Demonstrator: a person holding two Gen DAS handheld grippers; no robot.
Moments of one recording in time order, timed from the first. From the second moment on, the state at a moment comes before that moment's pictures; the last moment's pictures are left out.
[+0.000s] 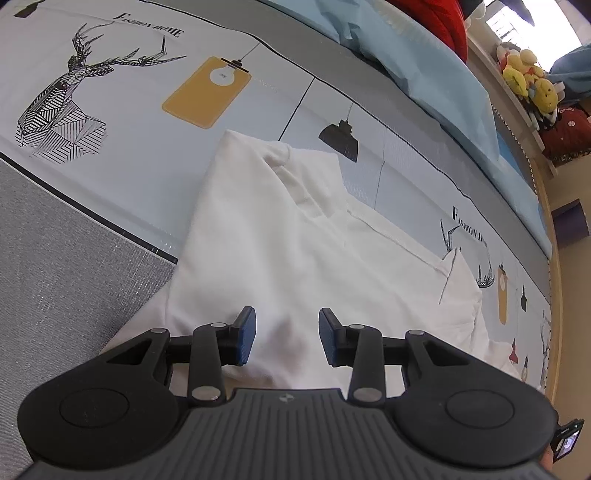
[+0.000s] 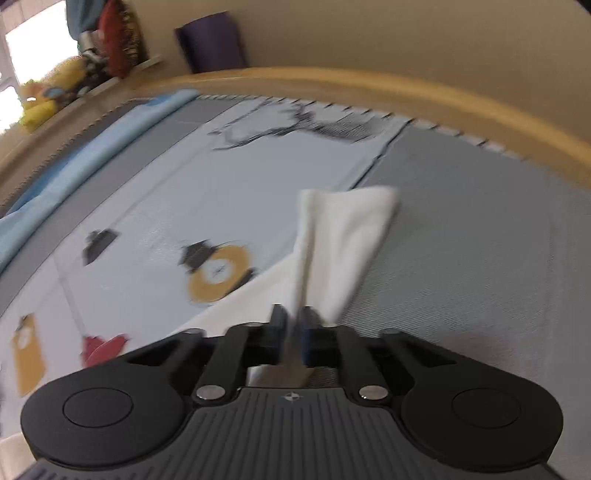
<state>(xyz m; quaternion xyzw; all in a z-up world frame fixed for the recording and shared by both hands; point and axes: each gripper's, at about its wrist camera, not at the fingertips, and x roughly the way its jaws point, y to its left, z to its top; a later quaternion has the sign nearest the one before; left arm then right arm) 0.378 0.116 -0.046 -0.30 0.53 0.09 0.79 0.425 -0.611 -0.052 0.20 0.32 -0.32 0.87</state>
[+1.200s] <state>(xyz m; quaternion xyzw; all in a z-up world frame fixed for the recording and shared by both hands) 0.368 0.161 -0.066 -0.36 0.50 0.10 0.78 0.367 -0.336 0.010 0.16 0.36 -0.05 0.92</state>
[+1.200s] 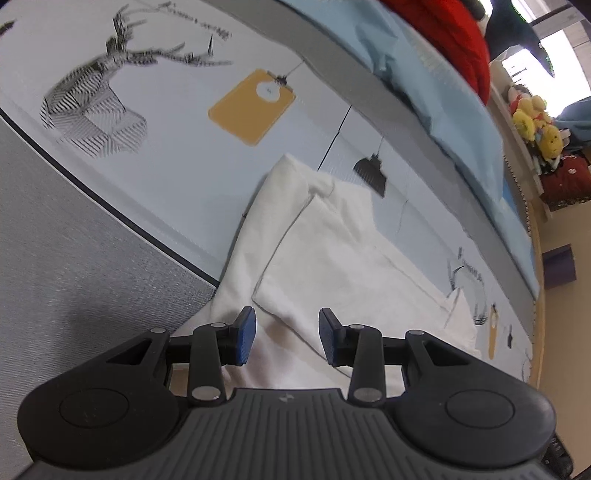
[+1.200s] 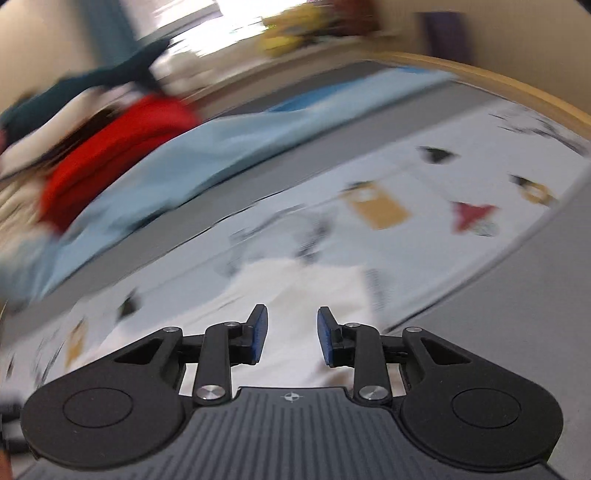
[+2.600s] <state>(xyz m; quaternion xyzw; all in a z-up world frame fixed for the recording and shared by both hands) 0.354 0.165 -0.036 -0.33 0.48 0.16 0.80 0.408 -0.352 -0.066 0.13 0.51 -0.11 0.84</state>
